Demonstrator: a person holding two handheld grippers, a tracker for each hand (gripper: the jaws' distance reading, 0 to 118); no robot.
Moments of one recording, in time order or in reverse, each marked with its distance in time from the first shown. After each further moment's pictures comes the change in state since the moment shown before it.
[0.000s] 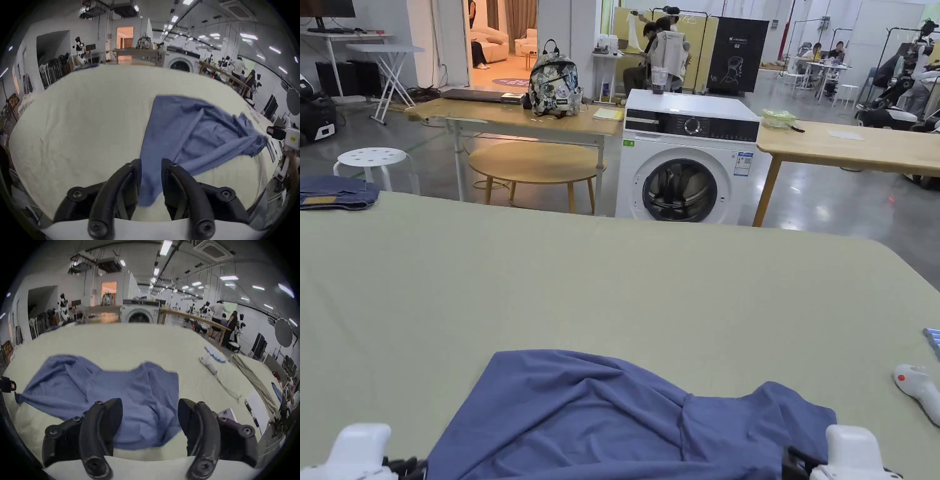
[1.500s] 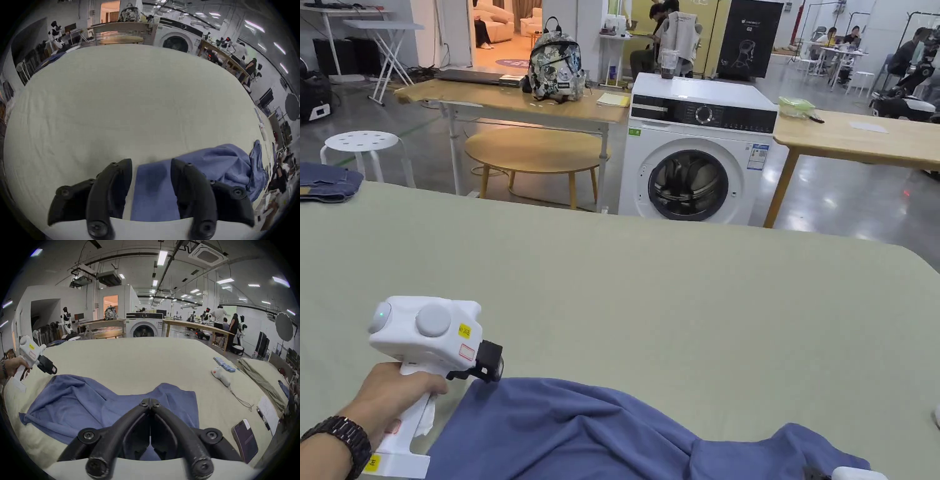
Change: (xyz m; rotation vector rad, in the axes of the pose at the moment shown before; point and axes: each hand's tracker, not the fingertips) left arm 0.016 0.211 -0.248 -0.339 -0.100 -0.027; right arm -0.024 0.015 -0.051 0.073 0.033 -0.054
